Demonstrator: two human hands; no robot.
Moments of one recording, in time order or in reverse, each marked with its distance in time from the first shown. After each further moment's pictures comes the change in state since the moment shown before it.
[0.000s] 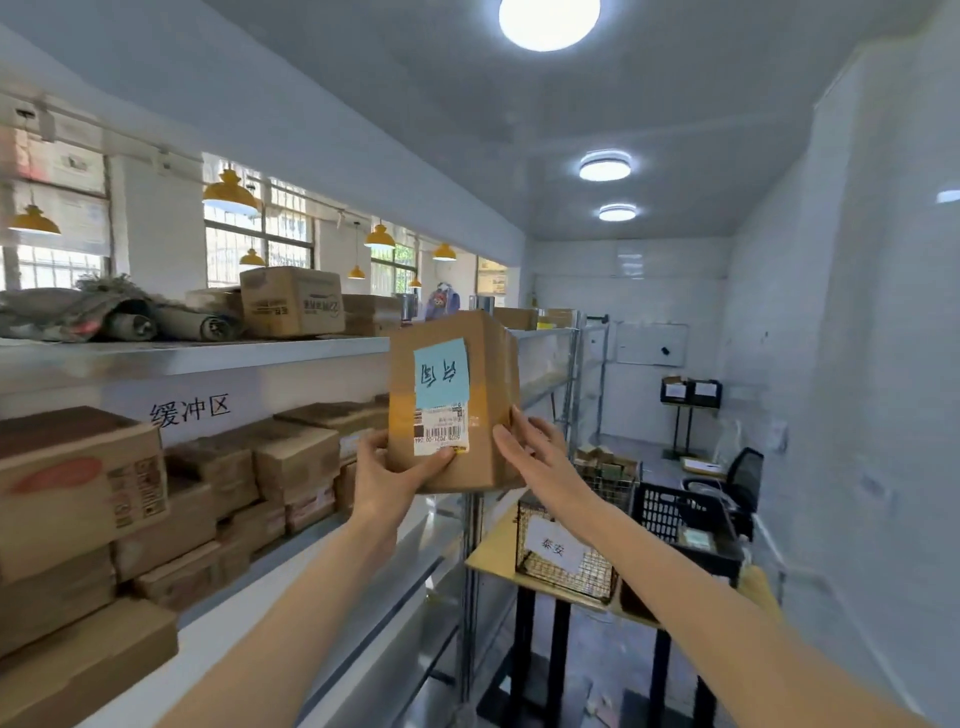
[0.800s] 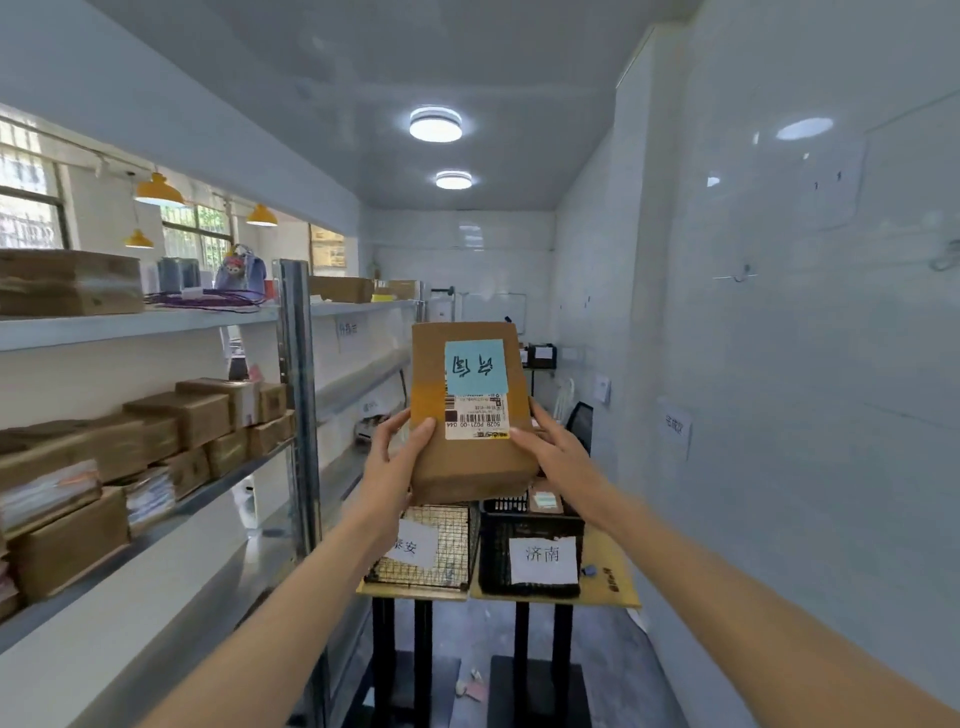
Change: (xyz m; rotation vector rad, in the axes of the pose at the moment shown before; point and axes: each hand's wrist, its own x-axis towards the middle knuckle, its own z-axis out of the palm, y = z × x) left_hand 0.097 -0.113 0.258 -0.161 -0.432 -0.176; right_hand 0.040 0.131 -0.222 -0.012 0.365 0.157
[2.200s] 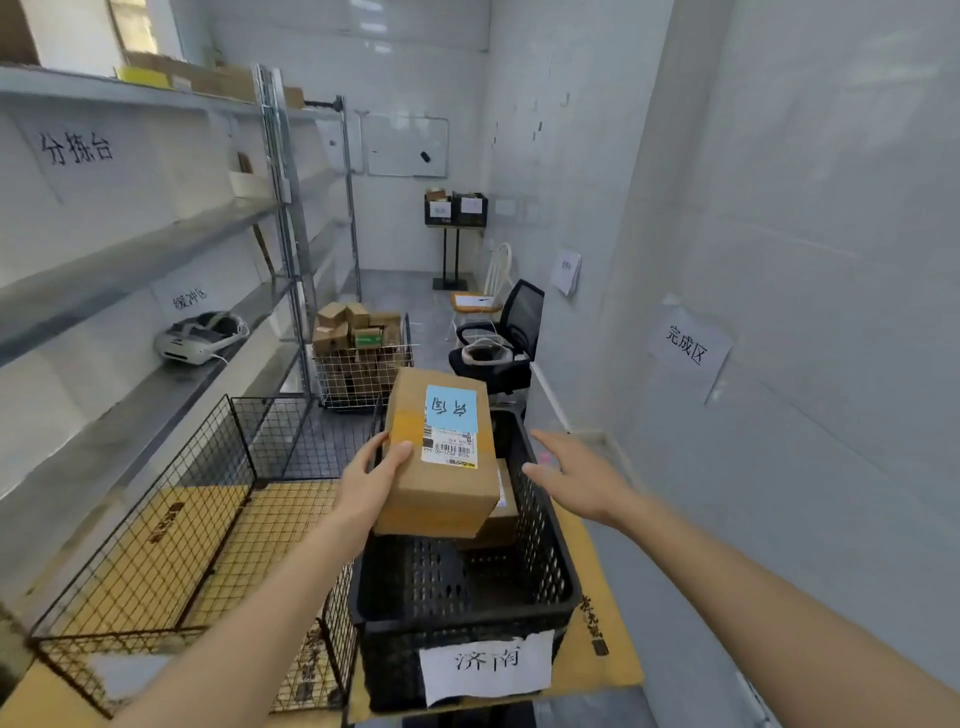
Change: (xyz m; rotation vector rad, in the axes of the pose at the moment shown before) left_hand 0.674 -0.450 0.174 0.294 -0.046 -0.462; right_hand 0.581 0.470 -0.247 -0.896 -0.087 0.372
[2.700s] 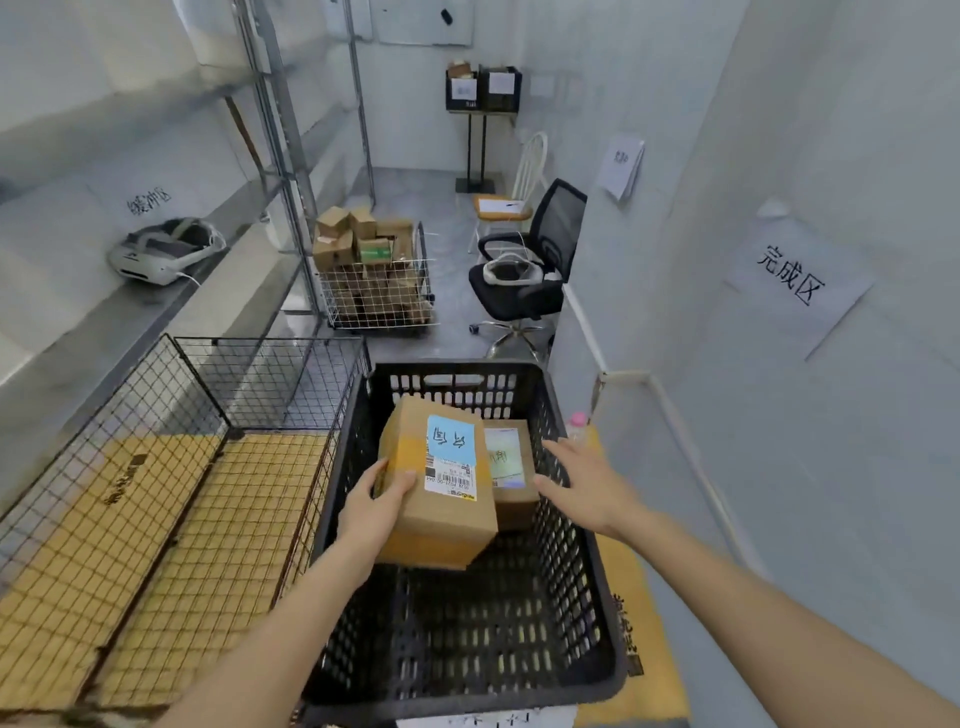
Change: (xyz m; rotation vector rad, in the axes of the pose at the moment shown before) left_hand 0.161 -0.133 0.056 0.191 0.079 -0.245; right_hand 0.165 0.120 0.112 -0.035 -0.205 0.080
